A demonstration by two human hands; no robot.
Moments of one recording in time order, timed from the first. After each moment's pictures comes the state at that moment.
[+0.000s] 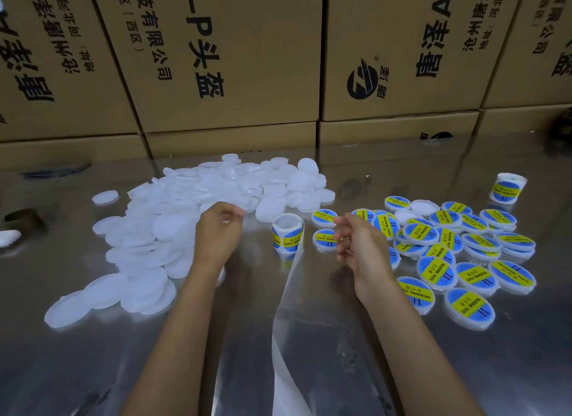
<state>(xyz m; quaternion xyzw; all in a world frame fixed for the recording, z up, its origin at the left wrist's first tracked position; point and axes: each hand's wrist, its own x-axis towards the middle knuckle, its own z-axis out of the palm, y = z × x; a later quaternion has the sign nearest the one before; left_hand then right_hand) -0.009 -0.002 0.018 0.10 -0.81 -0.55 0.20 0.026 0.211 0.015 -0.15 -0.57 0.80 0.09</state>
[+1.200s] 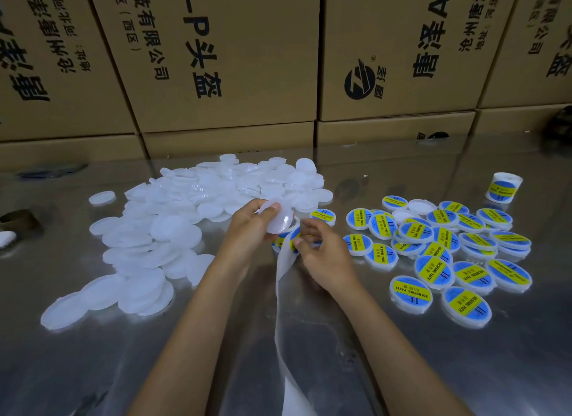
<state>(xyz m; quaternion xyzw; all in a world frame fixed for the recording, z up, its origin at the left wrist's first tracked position) 0.007 0.043 0.035 0.02 -0.72 -0.69 0.05 0.011 0.181 -0.020 0.03 -0.80 0.58 0.14</state>
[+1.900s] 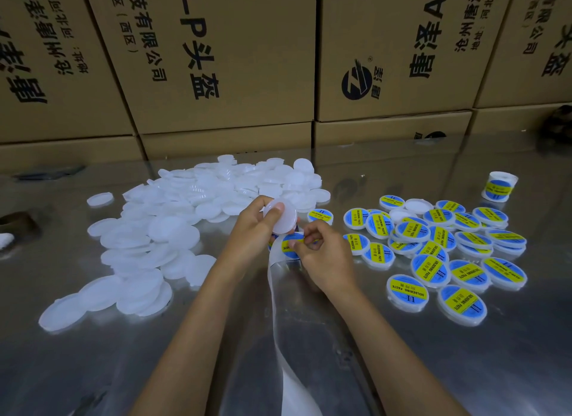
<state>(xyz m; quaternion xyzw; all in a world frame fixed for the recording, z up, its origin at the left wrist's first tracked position) -0.001 0.043 0.022 -0.08 -0.75 -0.66 0.05 0.009 0.181 -0.026 0.00 -0.82 0.54 0.19</state>
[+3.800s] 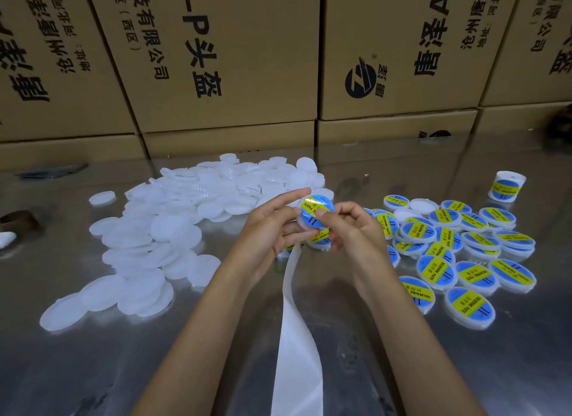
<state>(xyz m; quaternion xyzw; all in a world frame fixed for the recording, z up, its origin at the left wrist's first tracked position) 0.018 0.058 0.042 -0.12 -0.59 -0.79 -0.08 0.036 0.207 0.026 -0.01 -0.61 0.78 0.13</state>
